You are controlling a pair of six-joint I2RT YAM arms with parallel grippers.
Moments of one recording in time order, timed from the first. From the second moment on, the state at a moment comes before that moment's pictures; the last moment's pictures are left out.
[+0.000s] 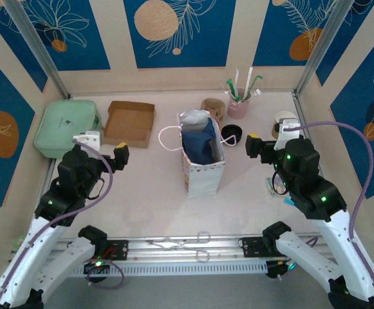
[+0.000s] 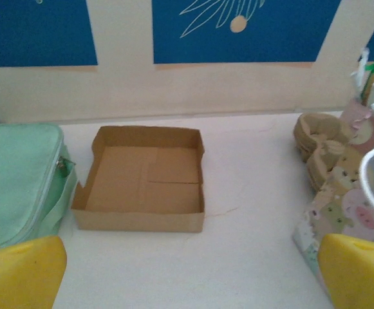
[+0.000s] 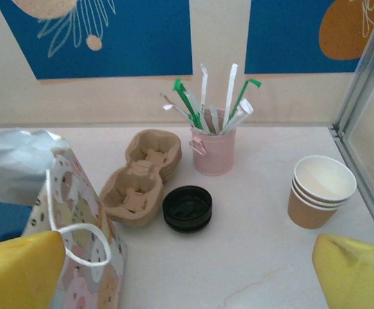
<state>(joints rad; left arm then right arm) -0.44 0.62 0.83 -0.51 -0.27 -0.16 0.47 0.68 1.04 -0.69 0.37 0.17</state>
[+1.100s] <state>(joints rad) -0.44 0.54 0.43 -0.24 -0.56 -0.06 0.38 0.57 0.49 -0.46 0.41 0.21</state>
